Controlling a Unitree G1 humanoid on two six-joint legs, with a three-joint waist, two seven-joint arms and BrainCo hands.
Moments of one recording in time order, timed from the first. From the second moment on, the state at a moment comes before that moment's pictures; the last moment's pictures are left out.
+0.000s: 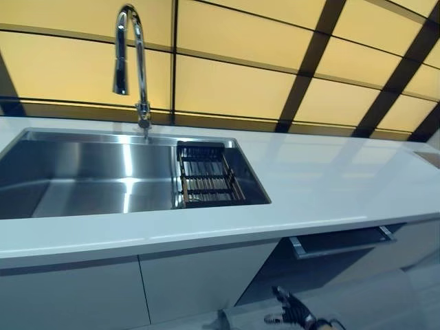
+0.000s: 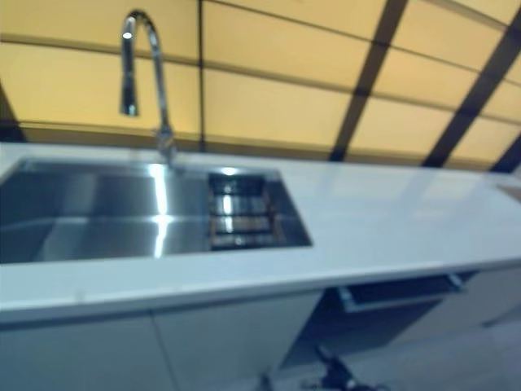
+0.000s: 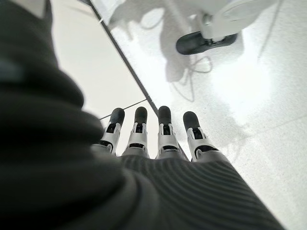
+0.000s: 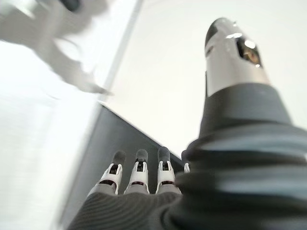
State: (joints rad) left arm -0.03 0.38 -0.22 1.07 0.04 -0.07 0.00; right arm -0.05 -0.31 0.33 0.82 0.05 -0.11 0.08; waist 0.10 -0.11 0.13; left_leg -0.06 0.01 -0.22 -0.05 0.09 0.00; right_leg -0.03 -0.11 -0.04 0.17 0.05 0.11
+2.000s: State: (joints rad) left arm 0.00 0.28 -0.21 1.22 -0.09 -0.08 -0.01; right arm -0.02 -0.25 0.22 1.22 0.03 -0.08 0.10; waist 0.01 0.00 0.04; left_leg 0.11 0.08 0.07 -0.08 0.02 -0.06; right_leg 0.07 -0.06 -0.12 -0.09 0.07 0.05
